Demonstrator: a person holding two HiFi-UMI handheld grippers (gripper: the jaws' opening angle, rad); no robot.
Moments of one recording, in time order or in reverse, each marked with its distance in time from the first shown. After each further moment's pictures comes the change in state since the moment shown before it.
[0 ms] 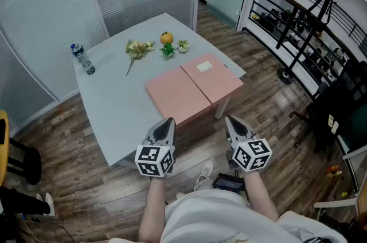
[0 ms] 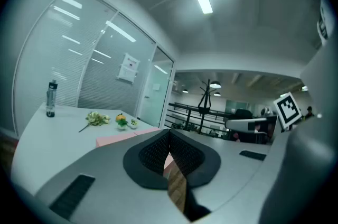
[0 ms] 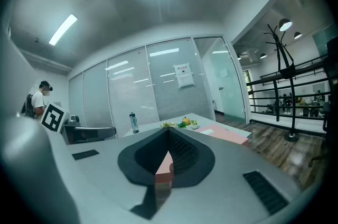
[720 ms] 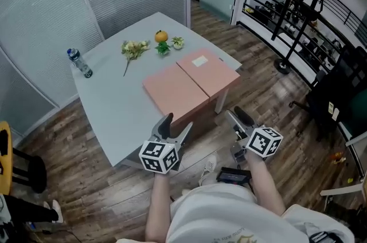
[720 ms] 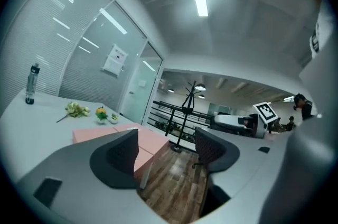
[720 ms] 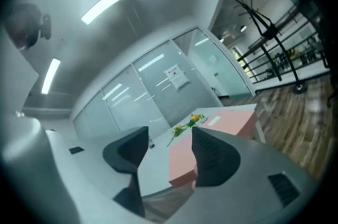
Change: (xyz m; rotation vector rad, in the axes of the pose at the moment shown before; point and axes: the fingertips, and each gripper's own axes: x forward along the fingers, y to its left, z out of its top) left arm 0.002 -0.047 -0.013 -0.061 0.014 -0.200; right arm -0.027 -0.023 -0.001 0.366 -0.064 0.084
